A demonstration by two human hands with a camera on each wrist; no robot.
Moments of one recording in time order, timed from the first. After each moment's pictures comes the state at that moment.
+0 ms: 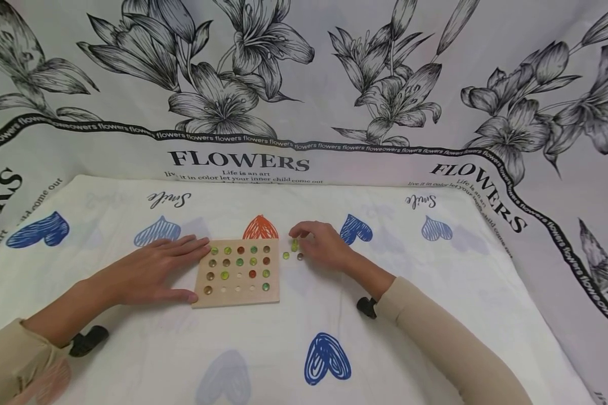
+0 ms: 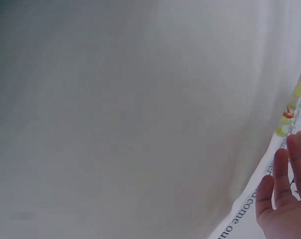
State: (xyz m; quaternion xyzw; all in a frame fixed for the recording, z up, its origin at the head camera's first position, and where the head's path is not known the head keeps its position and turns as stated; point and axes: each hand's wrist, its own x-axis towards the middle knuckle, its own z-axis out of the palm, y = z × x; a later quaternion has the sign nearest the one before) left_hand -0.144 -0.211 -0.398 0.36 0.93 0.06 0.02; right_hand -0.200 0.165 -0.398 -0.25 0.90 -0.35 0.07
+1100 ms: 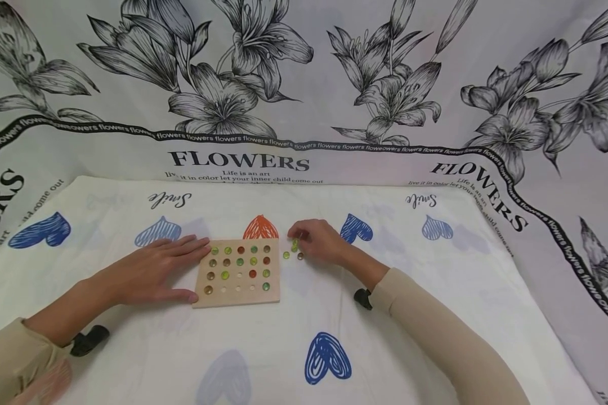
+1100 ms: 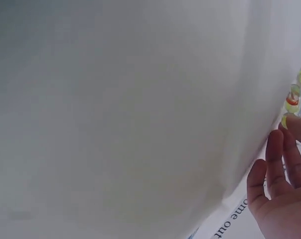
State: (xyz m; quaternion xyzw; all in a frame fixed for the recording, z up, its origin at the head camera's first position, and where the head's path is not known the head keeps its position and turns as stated) left_hand -0.142 -0.210 -0.396 0.36 0.93 0.06 0.02; right_hand -0.210 0.160 -0.396 -0.26 0.90 -0.34 0.13
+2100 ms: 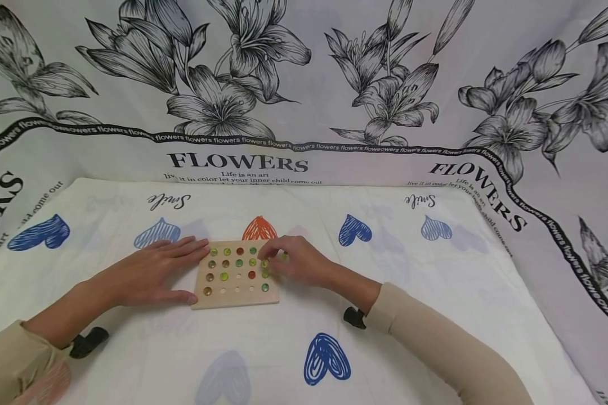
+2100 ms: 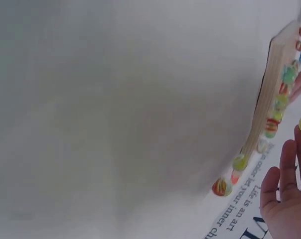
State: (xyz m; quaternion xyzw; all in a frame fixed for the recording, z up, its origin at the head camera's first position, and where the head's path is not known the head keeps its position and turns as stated) left_hand -0.142 -0.209 -0.395 0.36 0.93 0.06 0.02; right_hand -0.169 0.126 -0.383 -0.35 0.85 -0.38 0.11
